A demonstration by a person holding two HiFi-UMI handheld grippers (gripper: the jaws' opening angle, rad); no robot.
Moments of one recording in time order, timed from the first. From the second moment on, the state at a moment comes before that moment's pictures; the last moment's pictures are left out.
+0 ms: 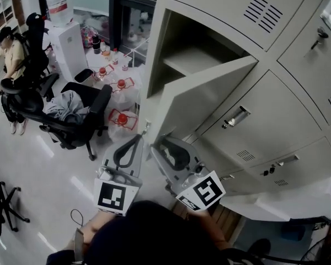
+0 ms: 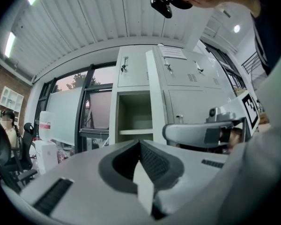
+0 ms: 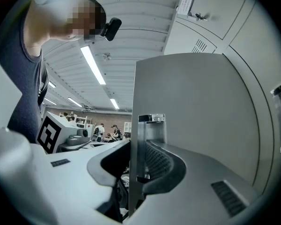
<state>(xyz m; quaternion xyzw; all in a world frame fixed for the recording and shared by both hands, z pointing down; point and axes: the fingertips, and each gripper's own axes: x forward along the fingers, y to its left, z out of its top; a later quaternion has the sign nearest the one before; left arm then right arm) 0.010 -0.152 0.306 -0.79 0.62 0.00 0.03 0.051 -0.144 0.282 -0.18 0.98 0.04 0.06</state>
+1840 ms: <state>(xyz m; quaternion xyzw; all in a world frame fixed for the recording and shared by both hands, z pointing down) -0.060 -0.243 0.309 -0.89 0.45 0.04 0.06 -0.020 -0.245 0.280 -0.40 0.91 0.04 0.05</state>
